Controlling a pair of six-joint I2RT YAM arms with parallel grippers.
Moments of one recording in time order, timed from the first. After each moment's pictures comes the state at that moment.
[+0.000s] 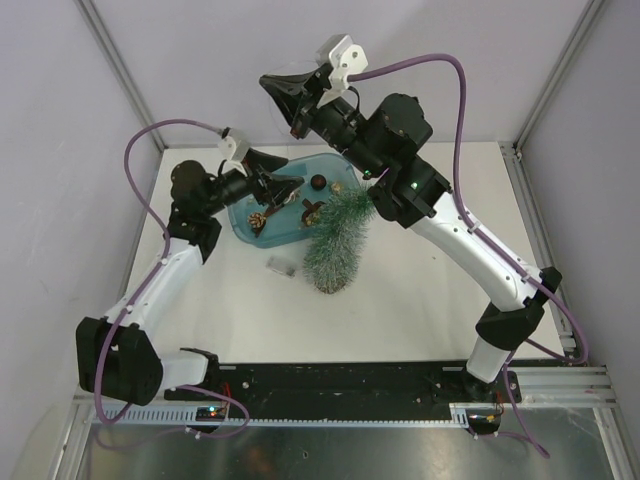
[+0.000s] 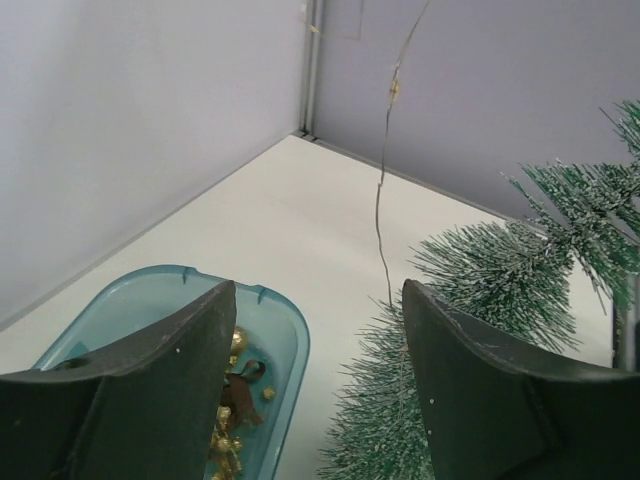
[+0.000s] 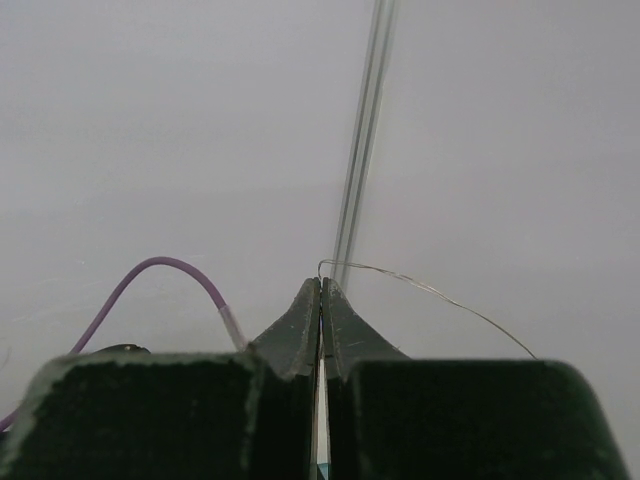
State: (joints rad) left arm -0.23 1.26 1.00 0.44 0.80 -0.23; right arm 0.93 1.73 2.14 0.07 -0.07 -0.13
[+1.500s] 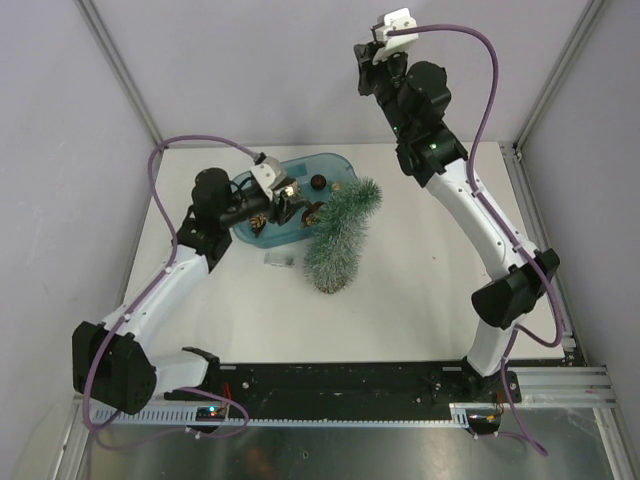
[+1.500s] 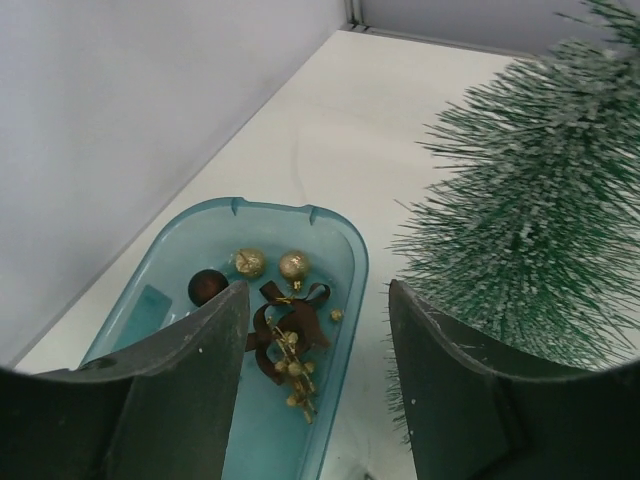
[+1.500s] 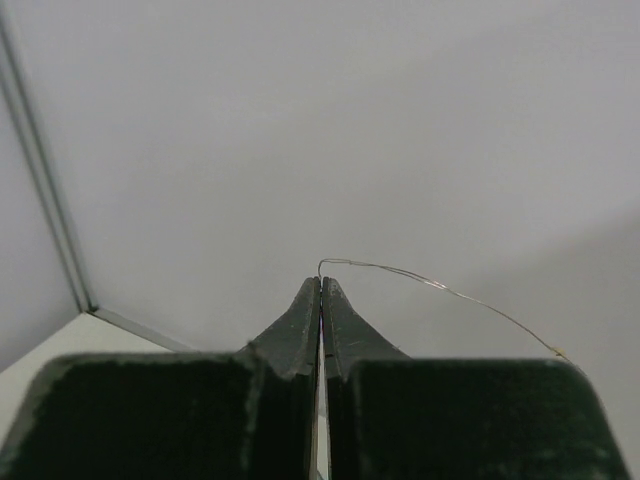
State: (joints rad) left arm -0.33 1.21 0.97 0.13 0.63 0.25; right arm 0.60 1.79 2.07 0.07 0.13 -0.16
